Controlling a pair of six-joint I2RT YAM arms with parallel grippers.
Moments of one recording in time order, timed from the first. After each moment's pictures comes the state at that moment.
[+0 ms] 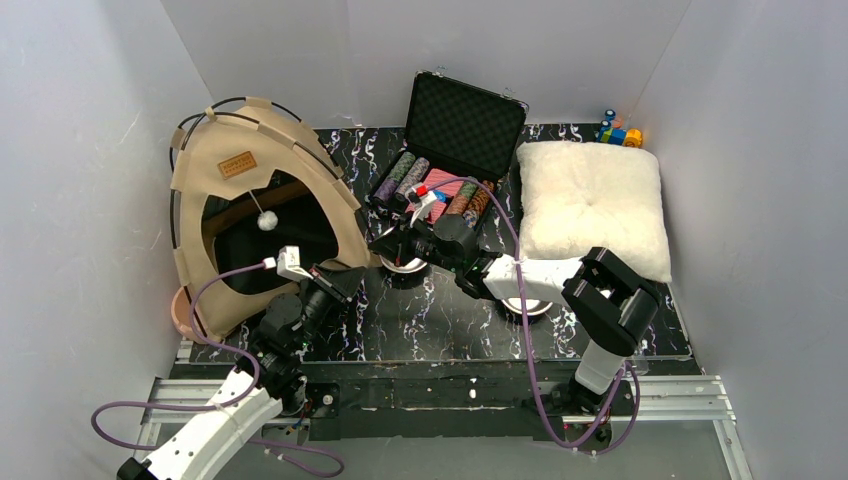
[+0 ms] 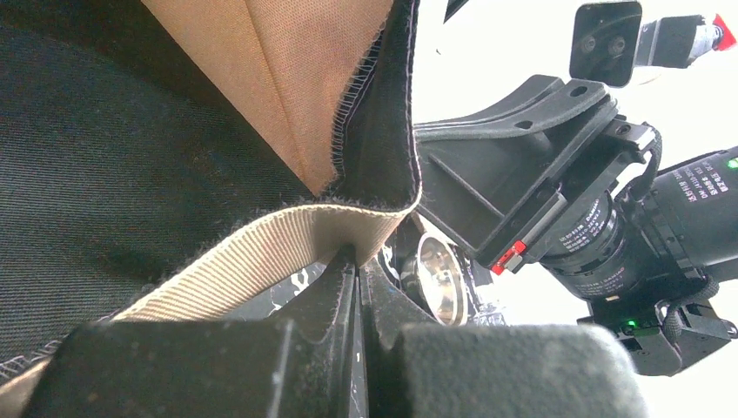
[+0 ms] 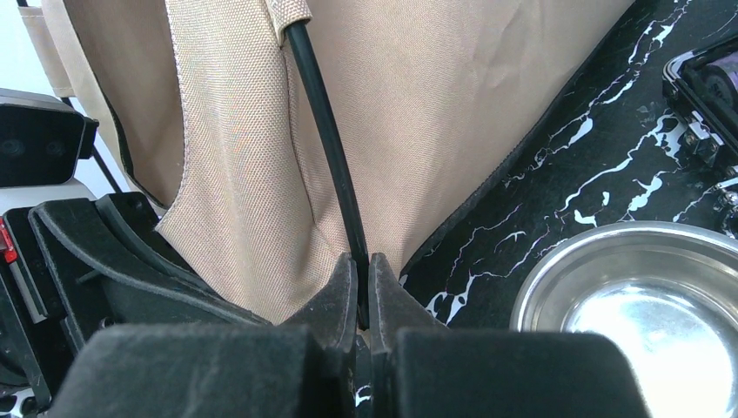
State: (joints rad) left arm -0.58 0.35 0.15 0.15 -0.11 -0.91; right arm 0.95 1.71 0.93 0.68 -0.15 0.57
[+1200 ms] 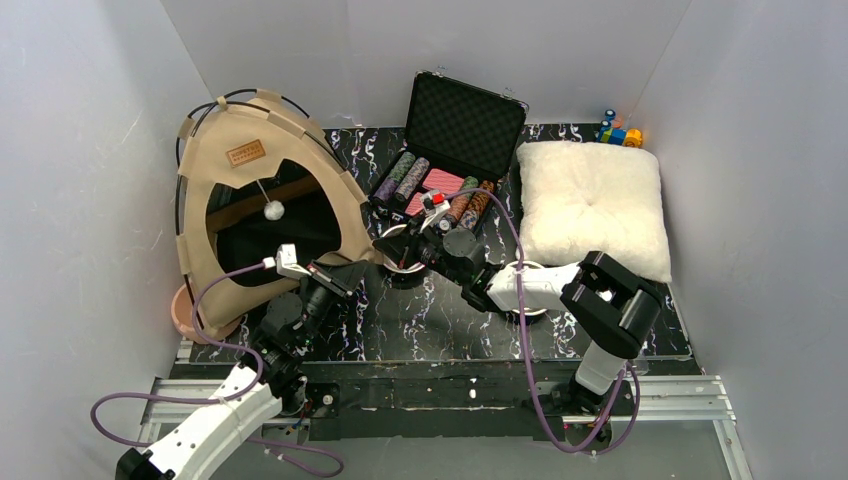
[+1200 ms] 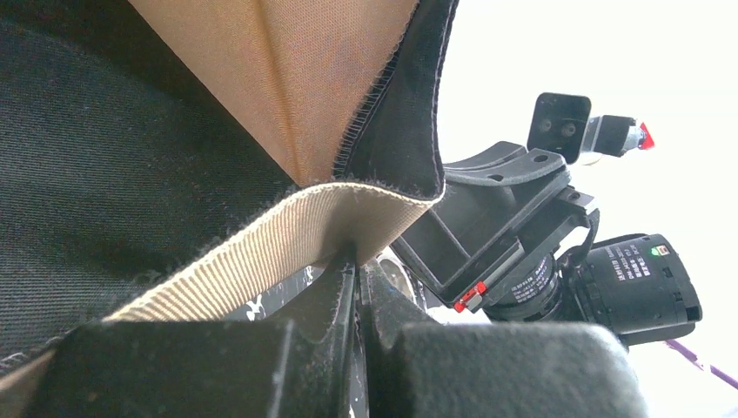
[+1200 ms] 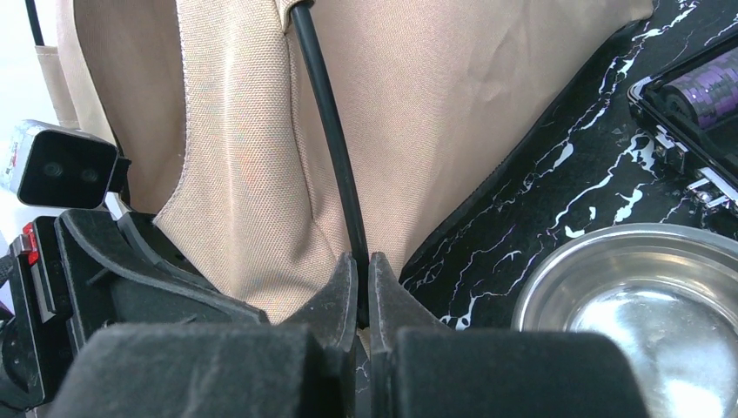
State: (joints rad) left arm -0.59 0.40 0.14 0.27 -0.14 -1.02; right arm 0.97 1.69 0.82 0.89 -0.02 0.63
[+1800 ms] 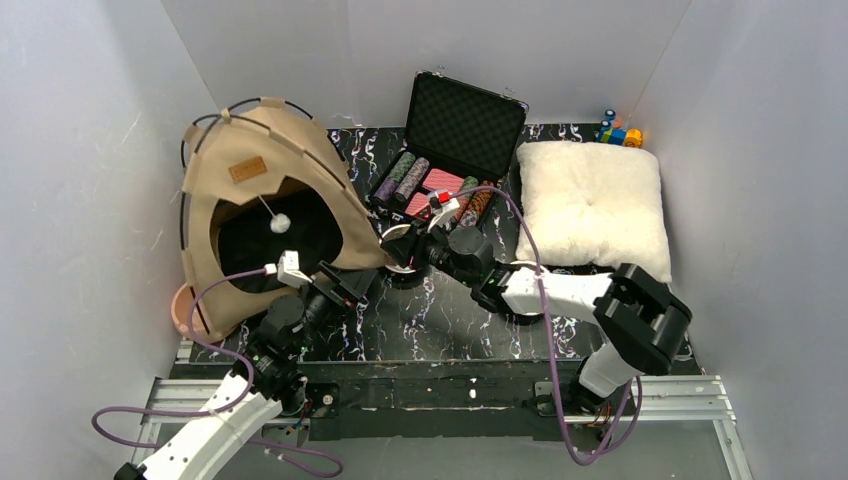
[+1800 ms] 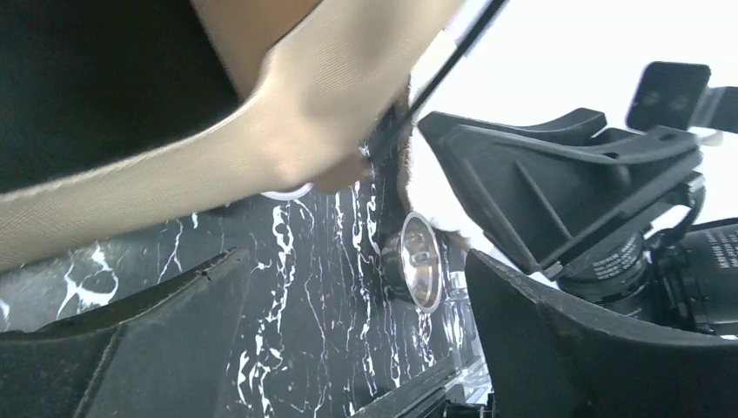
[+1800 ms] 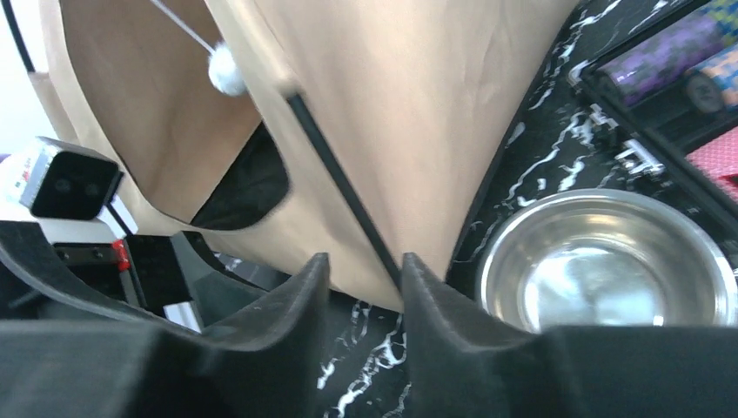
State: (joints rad) left arm -0.60 0.31 0.16 0.04 -0.14 -1.06; right arm 0.98 1.58 0.80 0.70 0.04 0.59
